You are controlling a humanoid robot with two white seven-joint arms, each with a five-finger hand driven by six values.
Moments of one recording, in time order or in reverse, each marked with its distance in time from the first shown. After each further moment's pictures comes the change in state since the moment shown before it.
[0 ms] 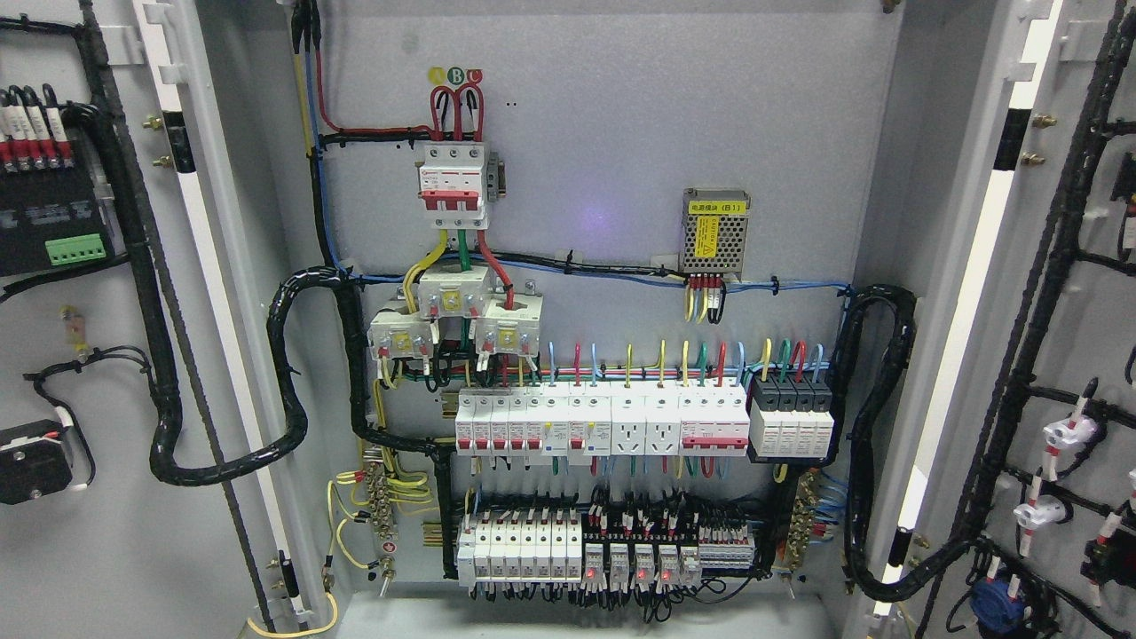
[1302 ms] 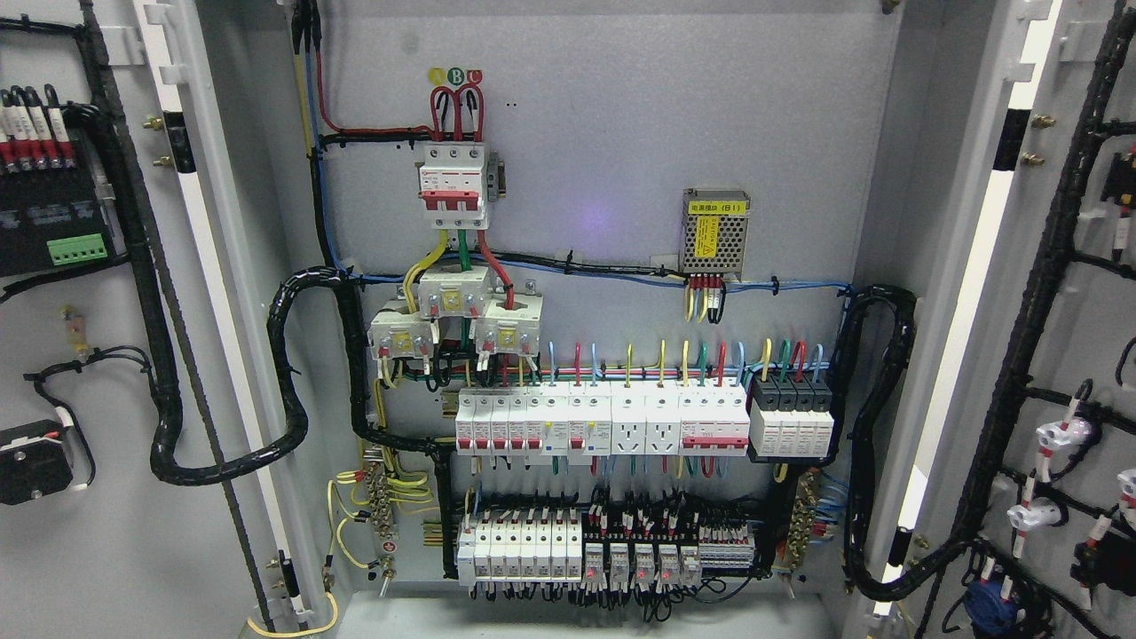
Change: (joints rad) left arm 0.045 -0.479 -0.386 0.676 -0.602 0.000 -0.003; right arm -0.094 0.077 0.641 0.856 0.393 0.026 -0.002
